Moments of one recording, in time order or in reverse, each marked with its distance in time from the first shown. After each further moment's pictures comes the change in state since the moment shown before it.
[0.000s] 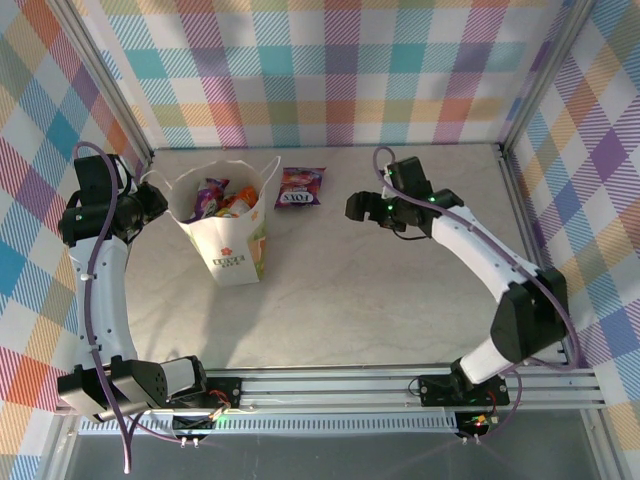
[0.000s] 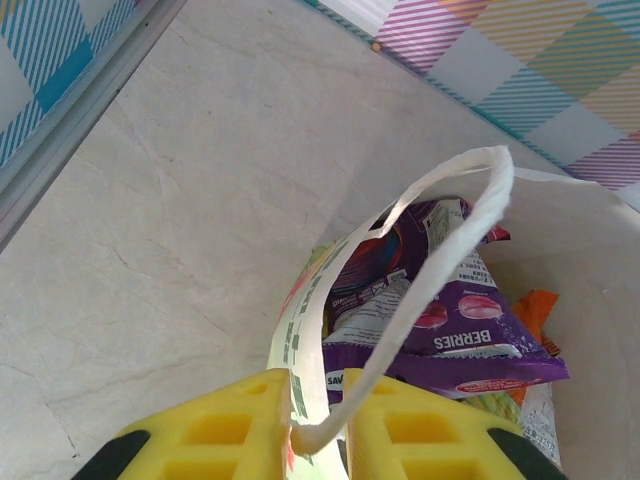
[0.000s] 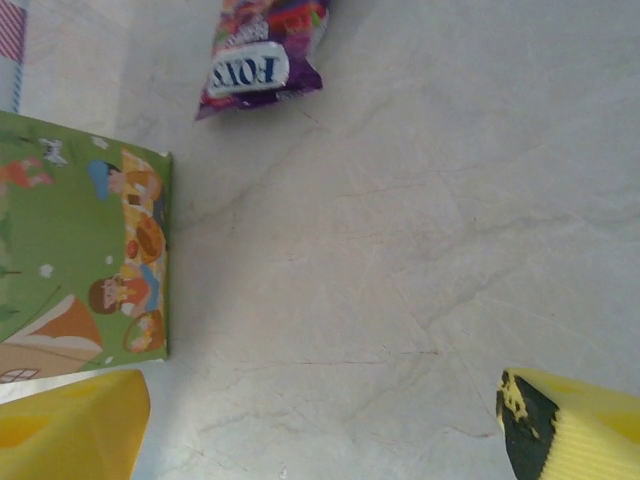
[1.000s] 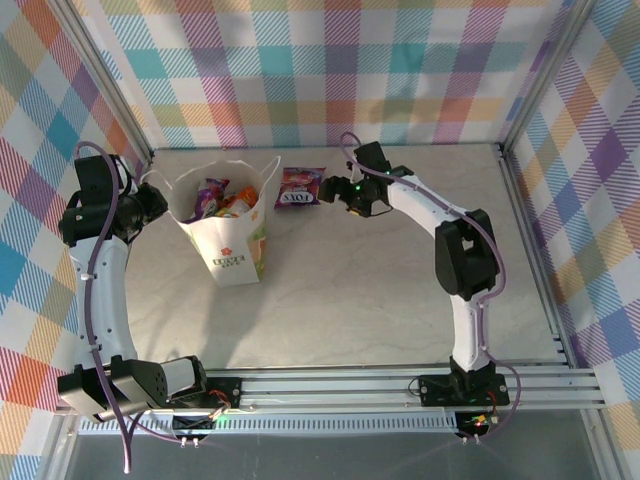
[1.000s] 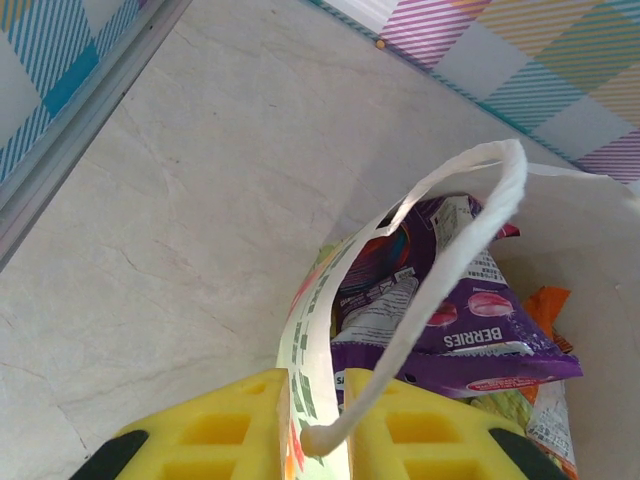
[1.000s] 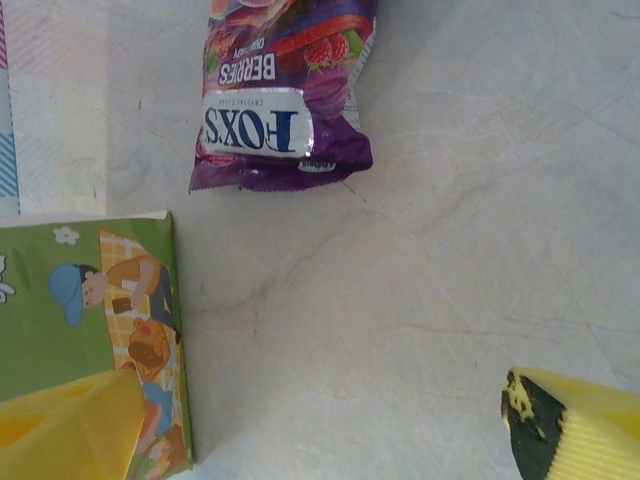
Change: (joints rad) left arm 0.000 0.000 -0.004 -0.002 -0.011 0.022; right arm -0.005 0.517 0.403 0.053 -0.146 0.073
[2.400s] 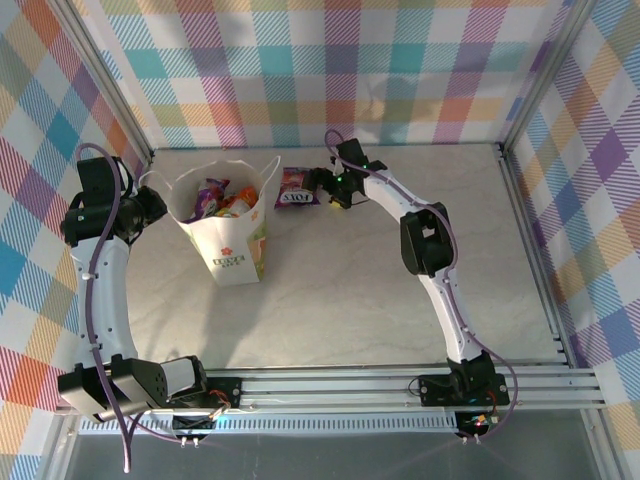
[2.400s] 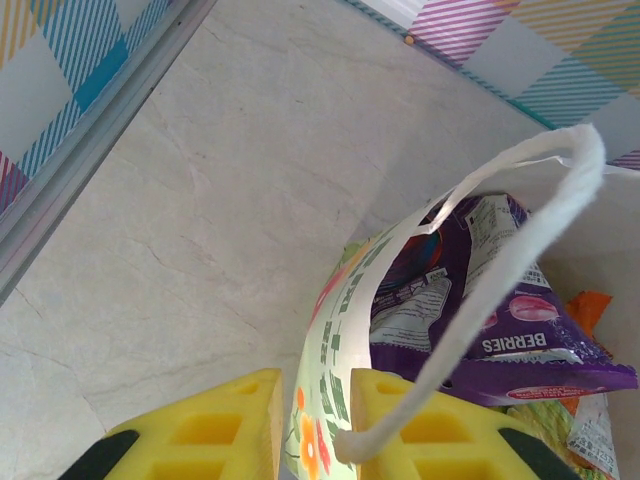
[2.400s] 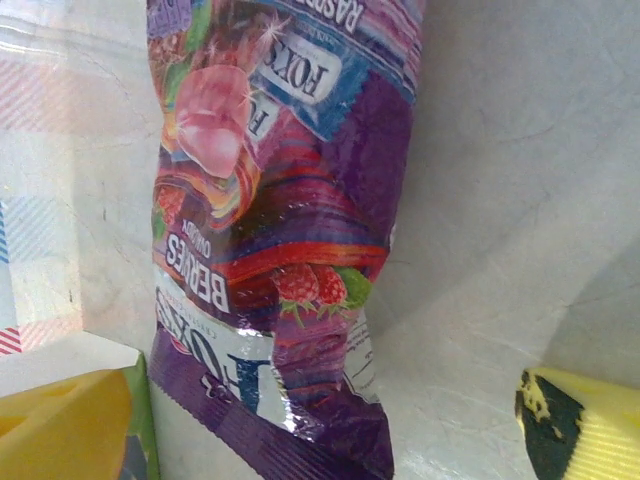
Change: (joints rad) left arm 0.000 -0.002 -0.021 0.002 -0.046 0.003; right arm 0.000 0.475 0.544 -0.035 -0.056 0.060
